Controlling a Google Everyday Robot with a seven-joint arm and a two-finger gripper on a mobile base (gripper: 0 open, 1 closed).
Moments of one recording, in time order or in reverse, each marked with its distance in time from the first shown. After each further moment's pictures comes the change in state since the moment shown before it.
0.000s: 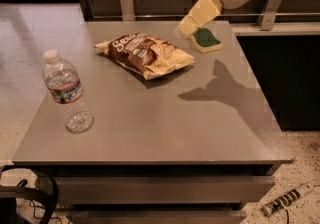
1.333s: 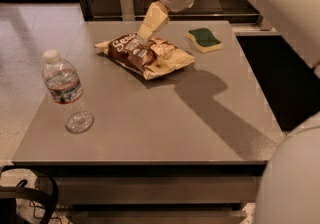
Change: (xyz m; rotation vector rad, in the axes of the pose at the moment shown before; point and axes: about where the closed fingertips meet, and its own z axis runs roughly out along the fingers) arm -0.046 0.015 0.096 0.043 0.230 0.017
